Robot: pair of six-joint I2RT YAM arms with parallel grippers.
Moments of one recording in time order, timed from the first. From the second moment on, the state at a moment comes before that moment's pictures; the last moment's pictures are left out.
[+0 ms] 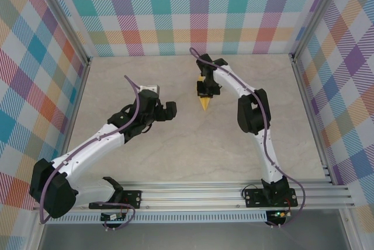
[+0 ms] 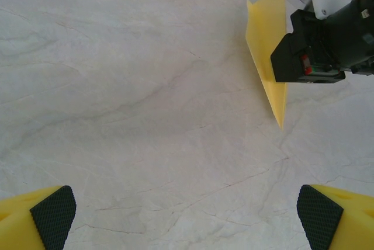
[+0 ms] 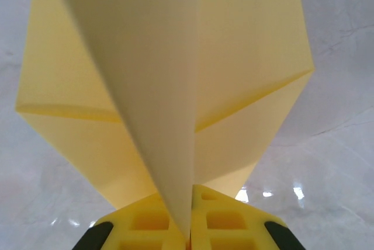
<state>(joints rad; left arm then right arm) -0.62 1.21 0.94 -0.43 -0.24 -0.49 0.48 2.45 2.23 -1.16 -0.06 0.43</state>
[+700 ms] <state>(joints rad) -0.62 1.22 0.94 -0.43 -0.23 -0.48 0.49 2.49 2.28 -1.25 -0.04 0.42</state>
